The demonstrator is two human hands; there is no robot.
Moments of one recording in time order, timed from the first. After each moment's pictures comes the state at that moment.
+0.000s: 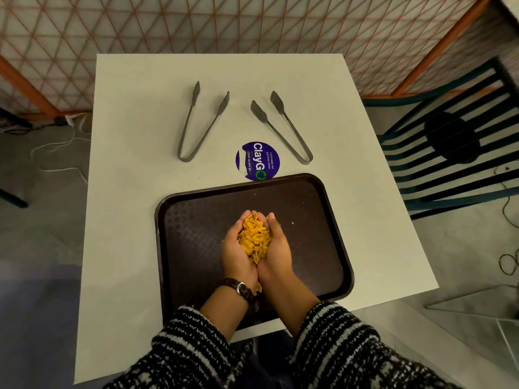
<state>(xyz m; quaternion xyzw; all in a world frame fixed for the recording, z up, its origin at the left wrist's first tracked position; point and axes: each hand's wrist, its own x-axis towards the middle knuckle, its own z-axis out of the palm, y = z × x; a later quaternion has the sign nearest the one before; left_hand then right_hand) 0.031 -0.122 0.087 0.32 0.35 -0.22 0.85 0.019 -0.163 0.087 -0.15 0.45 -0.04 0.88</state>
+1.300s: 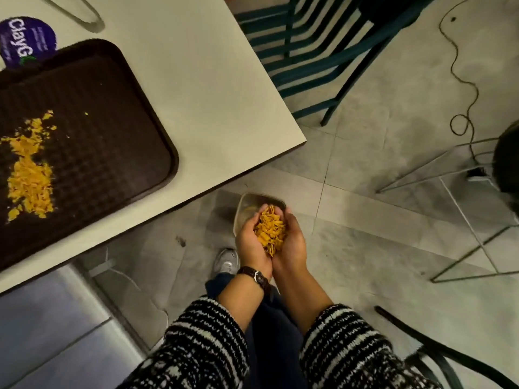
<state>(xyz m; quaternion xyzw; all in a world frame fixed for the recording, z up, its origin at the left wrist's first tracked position) -0.294 -0.366 -0.044 0.40 0.35 -0.38 0.75 -0.323 -0.398 -0.054 -0.03 0.50 -0.23 0.84</state>
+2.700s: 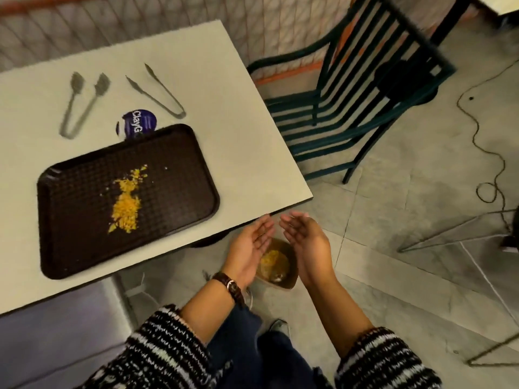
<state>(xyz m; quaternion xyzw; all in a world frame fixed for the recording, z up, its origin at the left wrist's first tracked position) -0.248 -0.337 0.095 0.48 0.19 -0.42 0.74 -0.310 -0.436 0.100 -0.41 0.40 -0.14 0.81</state>
